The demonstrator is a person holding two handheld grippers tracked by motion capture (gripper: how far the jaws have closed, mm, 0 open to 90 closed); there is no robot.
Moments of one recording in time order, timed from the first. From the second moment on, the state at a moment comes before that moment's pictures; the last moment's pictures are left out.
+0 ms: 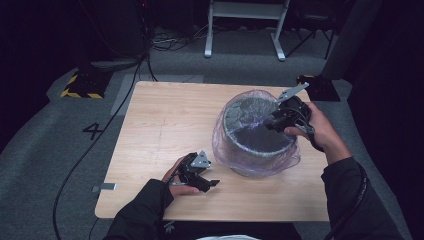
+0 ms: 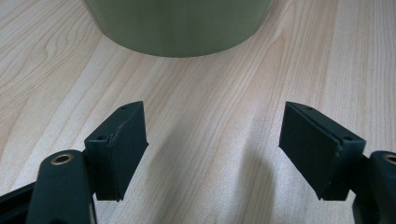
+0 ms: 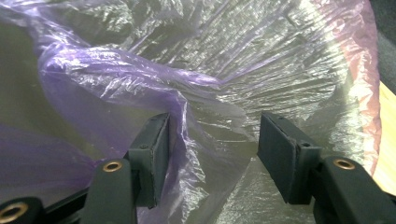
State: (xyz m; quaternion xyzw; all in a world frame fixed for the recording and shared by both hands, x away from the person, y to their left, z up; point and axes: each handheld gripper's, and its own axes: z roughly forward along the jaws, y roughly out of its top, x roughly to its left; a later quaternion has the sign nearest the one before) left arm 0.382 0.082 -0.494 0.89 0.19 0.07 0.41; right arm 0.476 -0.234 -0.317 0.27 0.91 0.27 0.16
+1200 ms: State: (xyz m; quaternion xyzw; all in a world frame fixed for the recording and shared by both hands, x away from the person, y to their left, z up) left arm 0.380 0.081 -0.498 0.90 0.19 0.07 0.39; right arm 0.488 -0.218 -0.330 0.22 0.94 0.20 0.19
